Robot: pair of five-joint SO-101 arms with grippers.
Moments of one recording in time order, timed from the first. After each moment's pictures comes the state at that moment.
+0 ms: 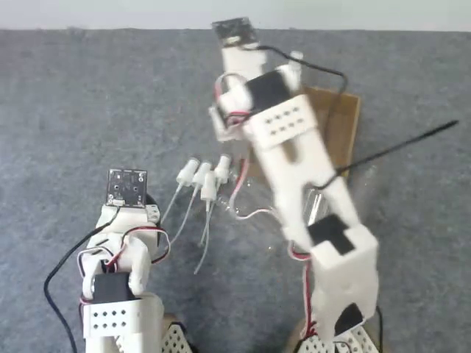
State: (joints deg) left arm -11.2 -88.3 91.2 49.9 -4.7; right arm -29.7 22.1 -45.9 100.7 -6.9
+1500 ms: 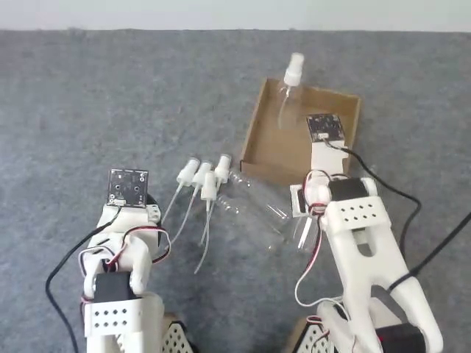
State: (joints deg) left arm -11.0 -88.3 91.2 49.9 -4.7; right arm -13.6 -27.8 47.8 59.3 -5.3
